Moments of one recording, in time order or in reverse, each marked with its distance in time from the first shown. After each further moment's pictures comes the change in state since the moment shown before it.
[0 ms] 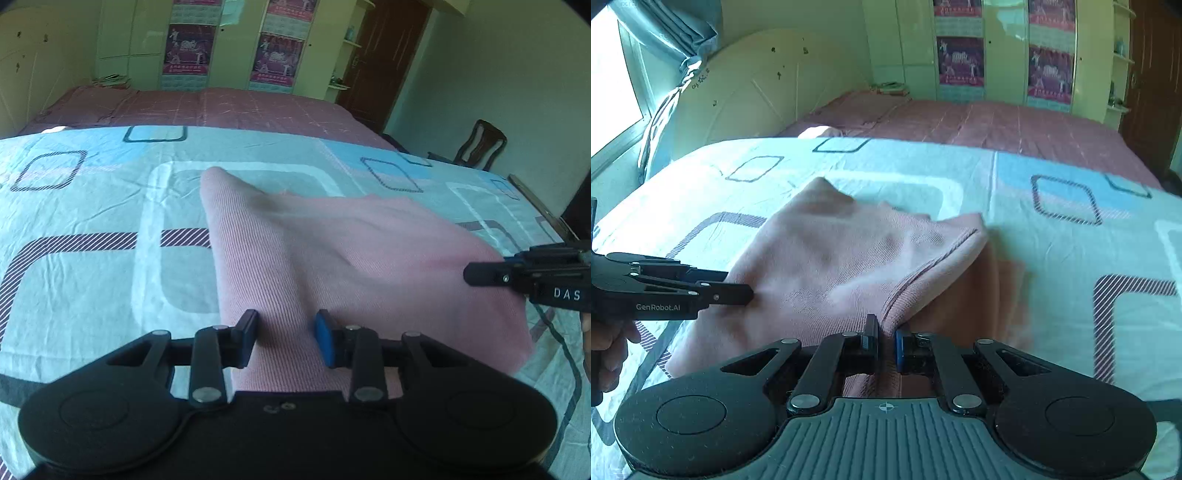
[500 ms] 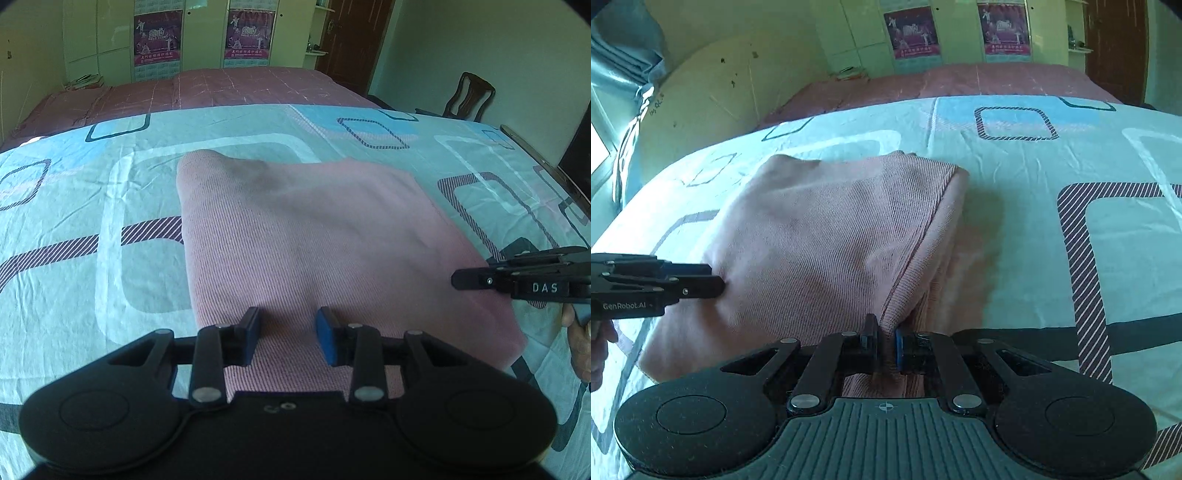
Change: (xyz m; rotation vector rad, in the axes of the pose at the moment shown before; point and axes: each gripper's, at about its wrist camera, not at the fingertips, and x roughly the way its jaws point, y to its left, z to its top) left arm 0.028 -0.022 -0.003 0.110 0.112 0.032; right arm 0.027 -0.057 -0.052 0.279 0.037 0.048
